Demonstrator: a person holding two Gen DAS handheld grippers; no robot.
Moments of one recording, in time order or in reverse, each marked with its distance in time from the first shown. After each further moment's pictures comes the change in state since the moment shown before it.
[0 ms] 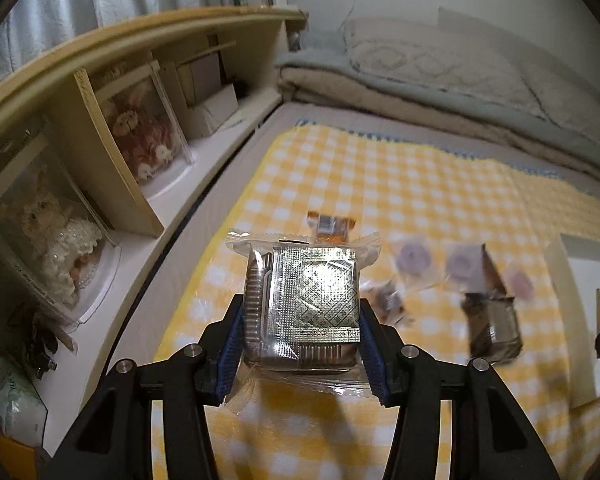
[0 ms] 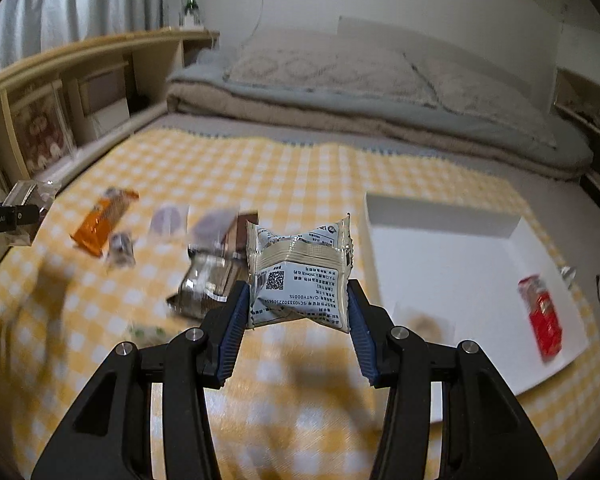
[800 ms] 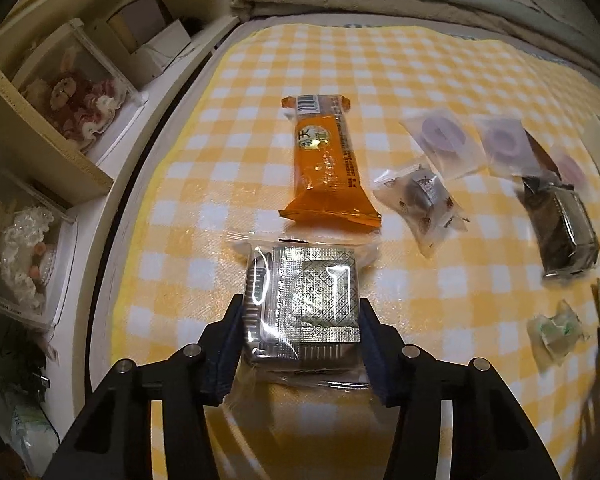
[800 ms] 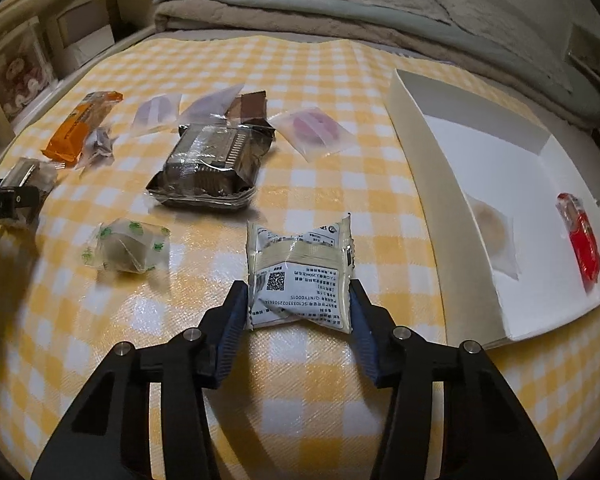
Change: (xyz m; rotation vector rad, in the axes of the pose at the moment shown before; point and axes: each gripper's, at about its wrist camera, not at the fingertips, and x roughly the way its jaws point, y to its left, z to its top) left arm 0.131 -0.020 -0.019 0.216 0.270 0.041; right arm 0.059 0.024 -0.067 0.015 0.302 0.001
